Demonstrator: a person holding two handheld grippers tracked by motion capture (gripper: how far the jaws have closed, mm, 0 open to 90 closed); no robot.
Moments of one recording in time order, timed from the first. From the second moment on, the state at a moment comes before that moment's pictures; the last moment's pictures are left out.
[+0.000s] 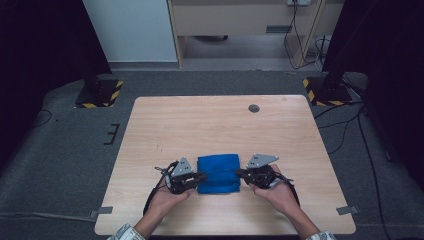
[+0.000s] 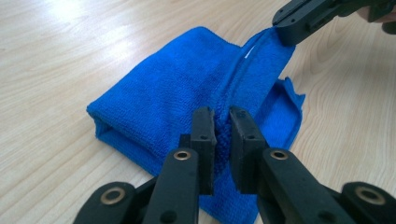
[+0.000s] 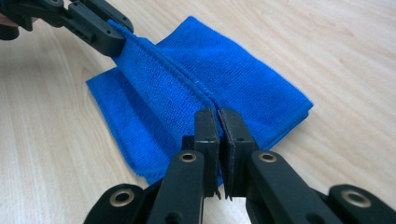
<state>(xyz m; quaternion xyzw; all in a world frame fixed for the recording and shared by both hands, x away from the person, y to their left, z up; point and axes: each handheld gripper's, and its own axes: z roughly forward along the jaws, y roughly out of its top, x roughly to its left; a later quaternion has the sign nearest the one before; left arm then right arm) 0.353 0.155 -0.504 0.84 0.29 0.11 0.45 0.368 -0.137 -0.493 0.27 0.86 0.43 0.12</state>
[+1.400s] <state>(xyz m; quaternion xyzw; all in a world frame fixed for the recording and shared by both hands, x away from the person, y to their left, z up) 0.332 0.164 -0.506 0.83 0.28 0.12 0.47 0.351 -0.137 -0.495 0.28 0.86 0.40 0.11</state>
